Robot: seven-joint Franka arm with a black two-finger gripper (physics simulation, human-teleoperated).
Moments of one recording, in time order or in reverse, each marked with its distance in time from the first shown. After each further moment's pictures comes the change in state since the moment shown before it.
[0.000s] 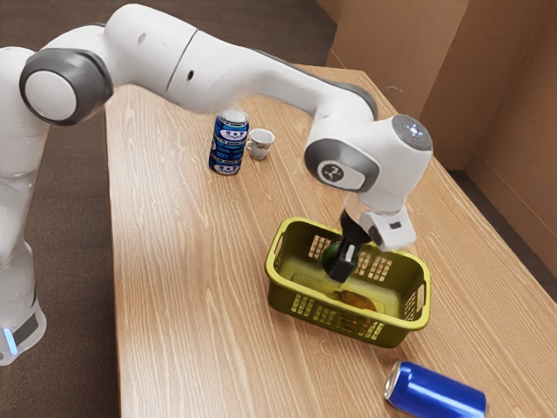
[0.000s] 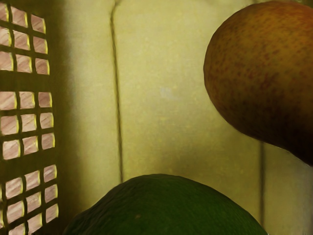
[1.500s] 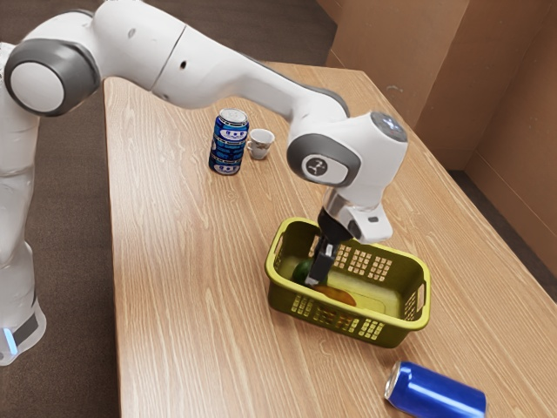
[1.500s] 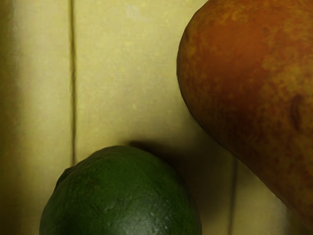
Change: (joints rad) arm 0.004 -0.082 0.072 -0.174 -0.181 0.049 0.065
